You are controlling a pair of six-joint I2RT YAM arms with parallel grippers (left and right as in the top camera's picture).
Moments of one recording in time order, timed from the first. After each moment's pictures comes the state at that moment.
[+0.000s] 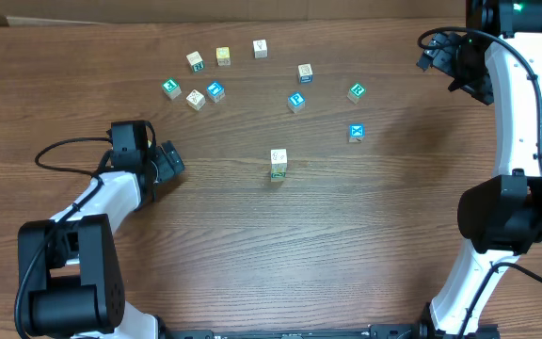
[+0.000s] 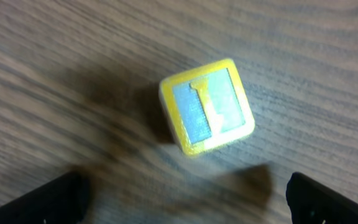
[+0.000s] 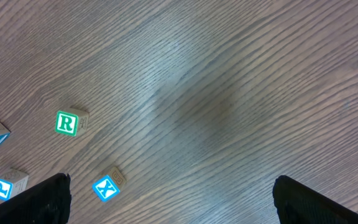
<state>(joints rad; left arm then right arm) 0.08 1.73 0.81 -0.14 -0.09 -0.41 -0.07 2.12 2.26 -1.44 0.11 0.51</state>
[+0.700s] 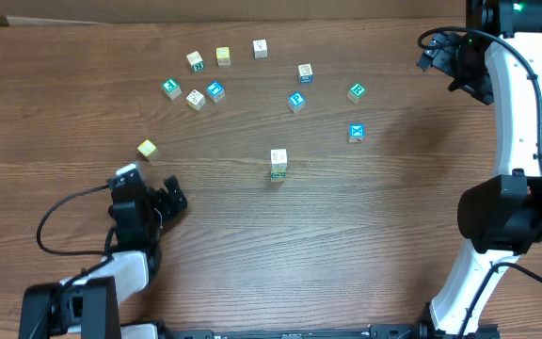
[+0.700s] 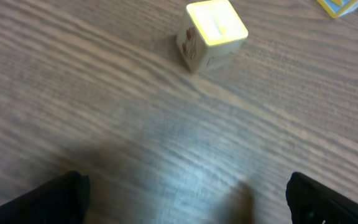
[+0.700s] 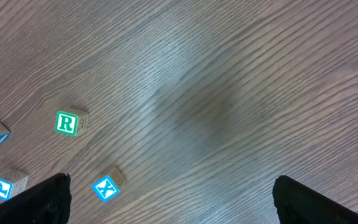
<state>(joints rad) 0.08 1.45 0.25 0.47 -0.08 -0.36 -0.07 2.12 2.26 -1.44 0.11 0.51</state>
